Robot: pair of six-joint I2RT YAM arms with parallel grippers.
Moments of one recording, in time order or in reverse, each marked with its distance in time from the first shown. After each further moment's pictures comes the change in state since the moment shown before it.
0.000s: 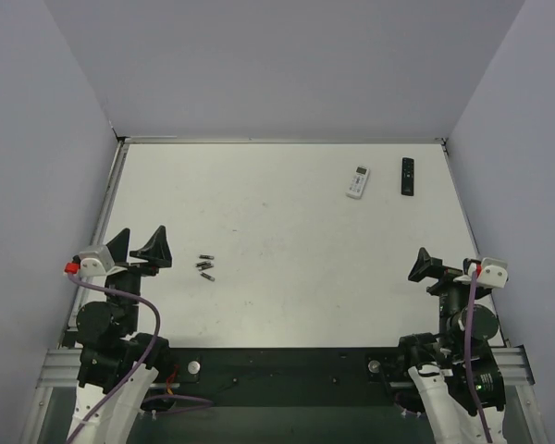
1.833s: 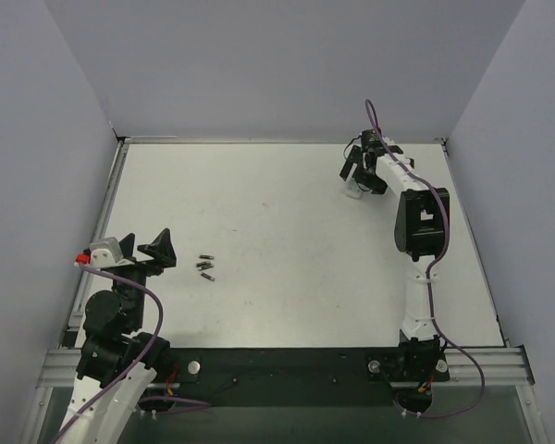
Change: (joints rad) left arm -0.093 0.038 0.000 -0.090 -0.140 -0.002; right arm -0.036 2.293 1.337 -0.087 -0.214 0.438
